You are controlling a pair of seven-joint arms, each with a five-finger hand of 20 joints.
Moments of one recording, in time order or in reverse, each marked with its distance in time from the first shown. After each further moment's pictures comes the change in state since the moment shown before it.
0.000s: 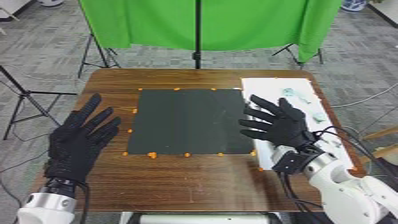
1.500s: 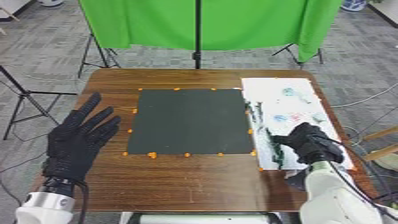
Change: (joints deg) left arm 0.0 0.0 -0.7 0.0 0.0 -0.6 -0.1; right arm 13.7 12.0 -24.7 -7.0 -92.0 9.6 63.9
